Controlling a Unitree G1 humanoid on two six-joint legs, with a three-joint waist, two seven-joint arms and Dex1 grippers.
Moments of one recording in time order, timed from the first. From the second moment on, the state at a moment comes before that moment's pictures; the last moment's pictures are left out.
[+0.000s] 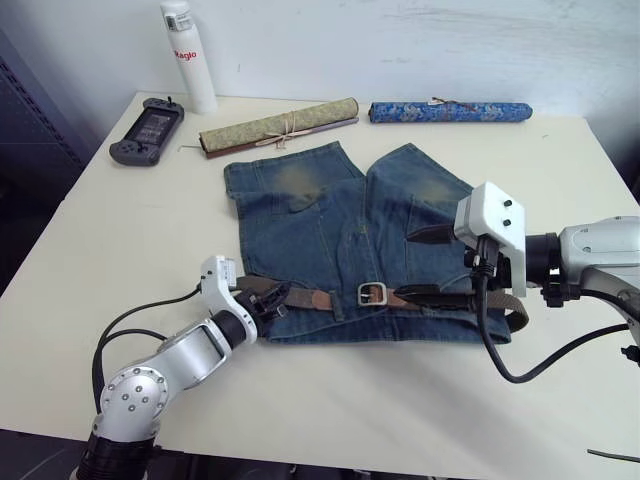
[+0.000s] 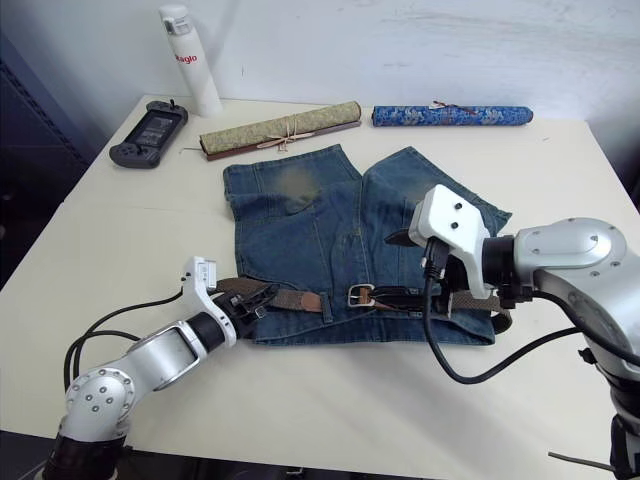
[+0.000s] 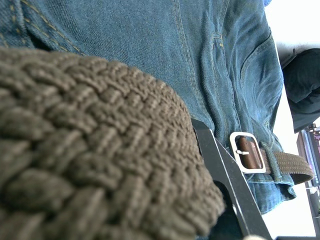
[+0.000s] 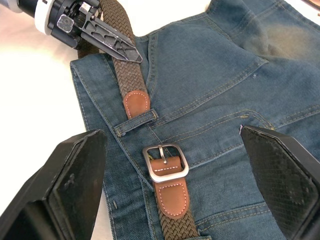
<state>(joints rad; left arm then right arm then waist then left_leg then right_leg) -0.11 0.41 0.00 -0.41 -1.51 0.75 0.50 -0.57 -1.01 -0.05 -0.59 0.67 0.97 0.96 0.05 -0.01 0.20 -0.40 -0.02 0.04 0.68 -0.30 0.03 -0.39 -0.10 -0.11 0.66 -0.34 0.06</state>
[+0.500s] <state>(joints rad) -0.17 0.17 -0.02 -0.31 -1.51 0.78 0.60 -0.65 -1.05 0.00 -0.55 0.65 0.95 0.99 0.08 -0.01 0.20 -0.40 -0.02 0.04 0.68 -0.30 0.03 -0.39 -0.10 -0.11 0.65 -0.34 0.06</state>
